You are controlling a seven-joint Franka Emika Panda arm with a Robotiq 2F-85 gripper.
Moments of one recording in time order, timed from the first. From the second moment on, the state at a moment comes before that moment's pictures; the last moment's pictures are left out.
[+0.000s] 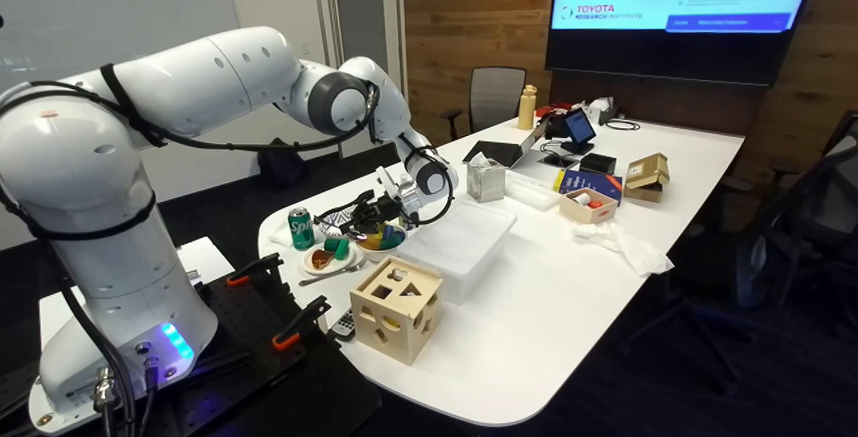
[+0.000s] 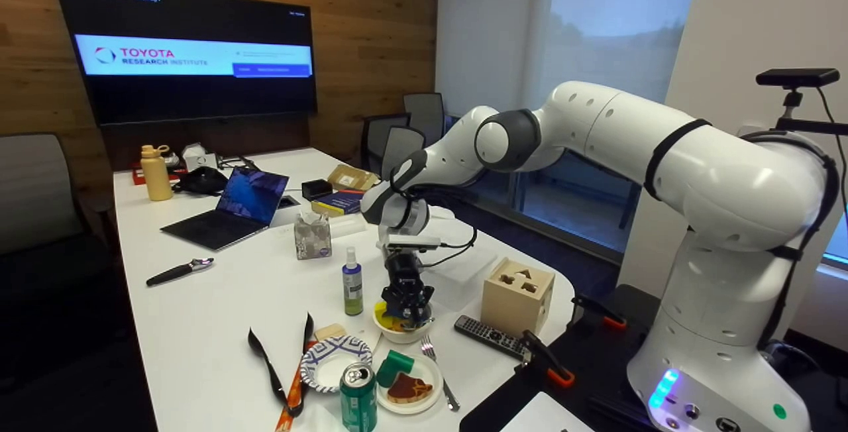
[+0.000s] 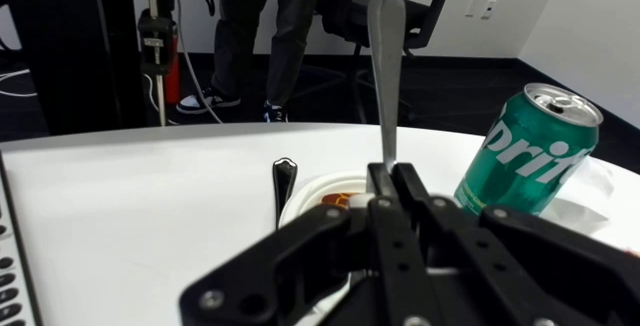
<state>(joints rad) -0.01 1.32 0.10 -1.13 0.43 1.31 0.18</state>
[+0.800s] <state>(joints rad) 0.01 1.41 0.07 -0.95 0.42 1.34 0.33</state>
